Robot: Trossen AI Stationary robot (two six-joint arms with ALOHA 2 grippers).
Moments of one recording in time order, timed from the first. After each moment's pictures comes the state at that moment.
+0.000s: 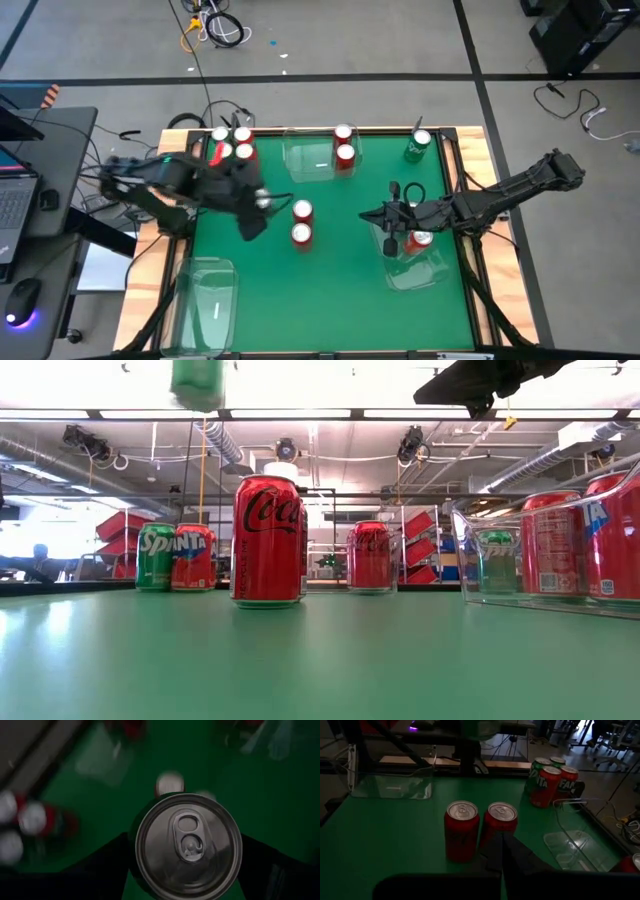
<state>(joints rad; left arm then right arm) -0.30 1.46 1.90 -1.57 -0.40 -0.77 0.30 1.08 0.67 0.05 0.46 0.08</state>
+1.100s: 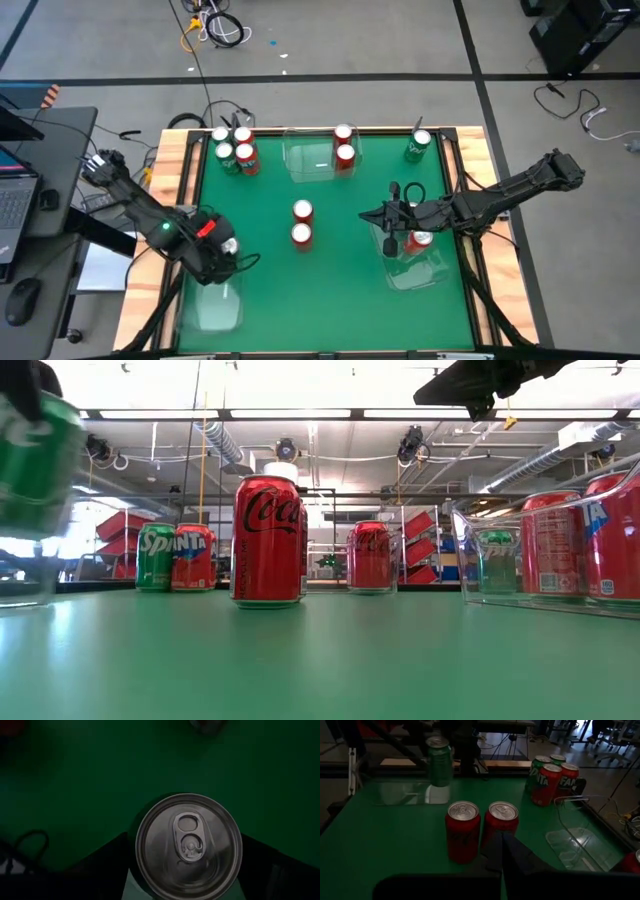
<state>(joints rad) -0.71 1.17 1.06 -1.26 -0.40 -1.29 0.30 1.08 0.67 0.05 0.46 0.11</state>
